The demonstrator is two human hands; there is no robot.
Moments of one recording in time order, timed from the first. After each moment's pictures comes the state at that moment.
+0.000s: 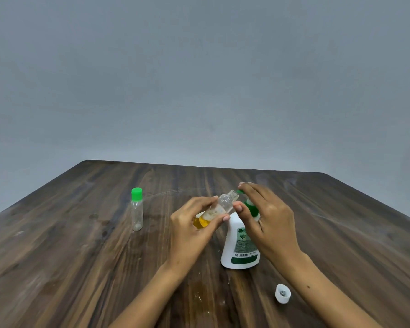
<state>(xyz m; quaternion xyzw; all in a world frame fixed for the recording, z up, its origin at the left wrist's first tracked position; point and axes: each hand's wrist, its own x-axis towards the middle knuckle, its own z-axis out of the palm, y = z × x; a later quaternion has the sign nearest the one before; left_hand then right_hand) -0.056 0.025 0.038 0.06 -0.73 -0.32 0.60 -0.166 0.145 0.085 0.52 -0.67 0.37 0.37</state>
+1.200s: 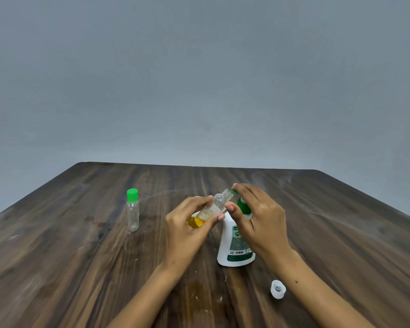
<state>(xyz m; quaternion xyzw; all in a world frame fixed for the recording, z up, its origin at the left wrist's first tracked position) -0.054 0.028 0.040 0.05 -0.73 -0.32 0.60 -0.165 0.142 0.081 0.51 -0.68 0.37 0.37</state>
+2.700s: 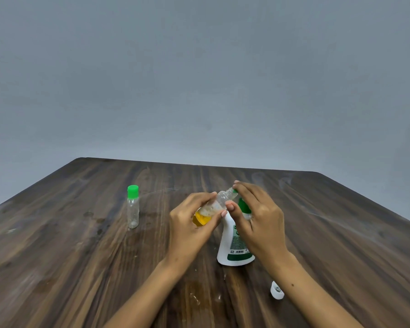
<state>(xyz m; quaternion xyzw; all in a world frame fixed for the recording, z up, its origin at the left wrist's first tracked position) -0.056 0.029 0.041 0.04 -0.73 -0.32 0.60 -0.161 0.137 0.077 0.51 -0.68 0.39 0.36</state>
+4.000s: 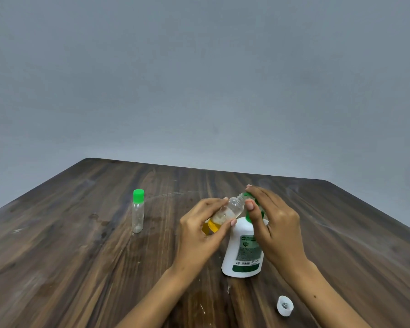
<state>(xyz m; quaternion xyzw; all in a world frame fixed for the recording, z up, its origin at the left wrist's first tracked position) -0.065 0.029 0.041 0.02 -0.73 -0.33 0.60 -0.173 0.143 0.086 0.53 -0.66 0.40 0.34</state>
